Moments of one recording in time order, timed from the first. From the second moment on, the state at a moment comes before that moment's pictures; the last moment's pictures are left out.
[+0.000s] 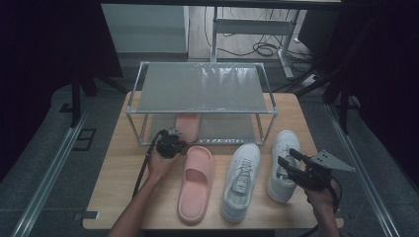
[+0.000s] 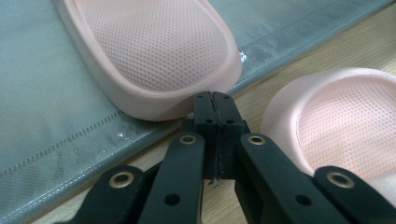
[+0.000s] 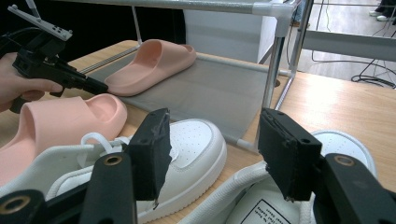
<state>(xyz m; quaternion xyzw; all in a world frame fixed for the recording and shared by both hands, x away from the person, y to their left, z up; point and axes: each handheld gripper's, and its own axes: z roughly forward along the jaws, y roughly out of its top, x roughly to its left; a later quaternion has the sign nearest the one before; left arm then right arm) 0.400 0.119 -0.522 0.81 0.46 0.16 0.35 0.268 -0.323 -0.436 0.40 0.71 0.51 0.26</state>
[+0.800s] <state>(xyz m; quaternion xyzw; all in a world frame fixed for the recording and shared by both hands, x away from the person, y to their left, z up) 0.334 0.169 -0.512 0.80 0.46 0.14 0.37 0.268 -0.323 -0.435 0.40 0.71 0.51 0.26</state>
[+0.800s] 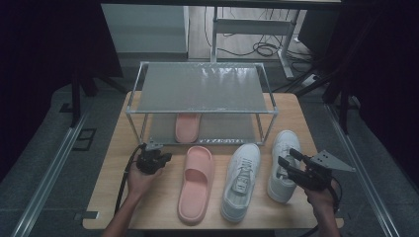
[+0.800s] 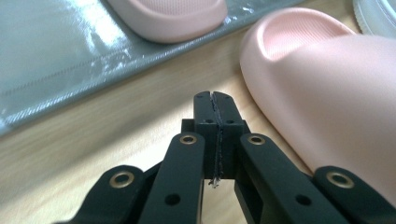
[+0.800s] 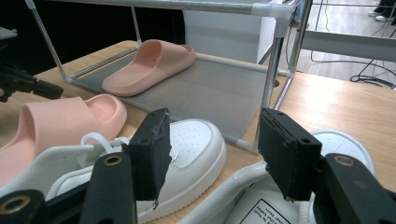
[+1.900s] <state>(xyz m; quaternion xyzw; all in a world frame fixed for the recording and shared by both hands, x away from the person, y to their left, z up) 0.328 0.172 -0.506 0.80 0.45 0.14 0.37 0.268 -0.321 -0.435 0.40 0.71 0.51 0.26</state>
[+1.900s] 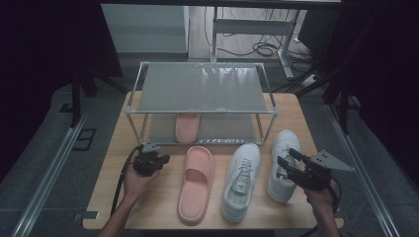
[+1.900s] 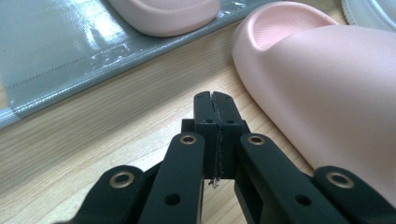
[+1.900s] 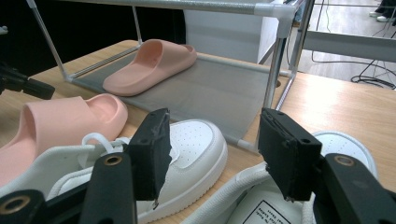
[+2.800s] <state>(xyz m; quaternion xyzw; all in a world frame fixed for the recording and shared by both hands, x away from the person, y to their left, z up) 0.351 0.129 -0.519 0.82 0.43 0.10 0.36 0.270 -0.321 -0.437 0.40 0.71 0.51 0.26</state>
